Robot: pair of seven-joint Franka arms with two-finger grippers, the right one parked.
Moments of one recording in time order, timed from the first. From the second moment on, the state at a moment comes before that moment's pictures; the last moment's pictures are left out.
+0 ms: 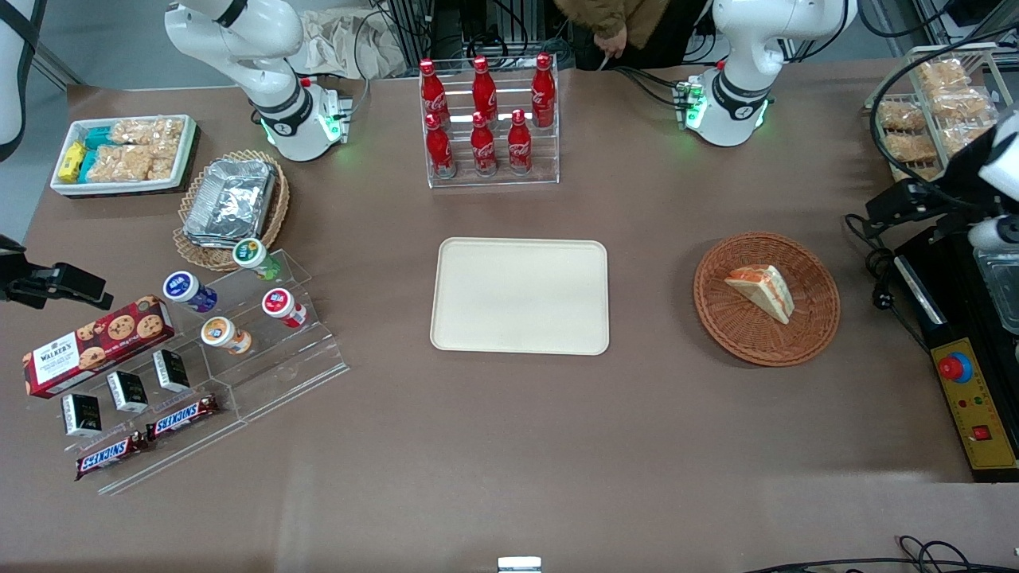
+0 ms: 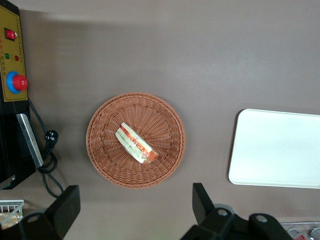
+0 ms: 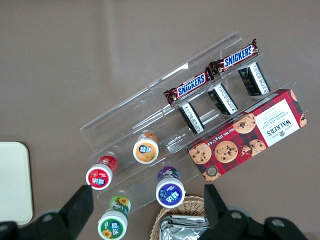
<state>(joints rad) -0.11 0.02 0.09 -1.50 -0.07 1.52 -0.07</state>
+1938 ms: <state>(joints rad) -0.11 -0.14 0.09 -2.23 0.02 2.02 -0.92</state>
